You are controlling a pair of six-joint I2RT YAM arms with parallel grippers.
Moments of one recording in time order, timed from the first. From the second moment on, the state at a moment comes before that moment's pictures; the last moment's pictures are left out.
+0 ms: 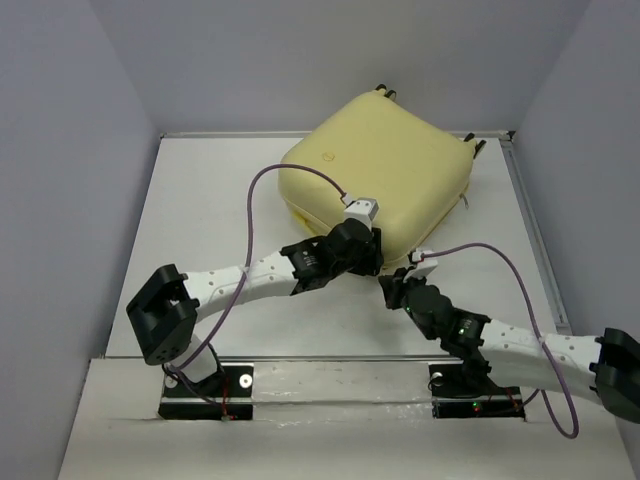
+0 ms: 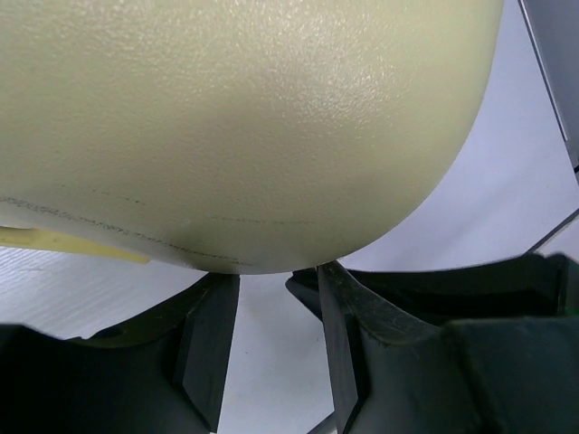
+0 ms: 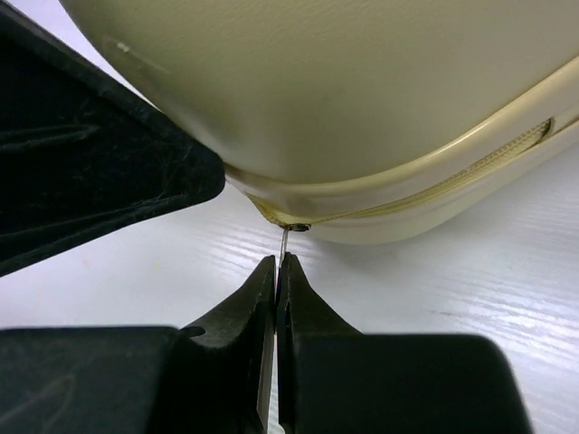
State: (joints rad) left arm -1.05 1.55 1.10 -0.12 -0.23 -0.65; right arm 0.98 0.83 0.24 0.27 0.46 0.55
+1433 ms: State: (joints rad) left arm -0.70 1.38 1.13 -0.08 -0.09 -0.63; right arm 1.37 0.67 0.39 -0.21 0.76 0.90
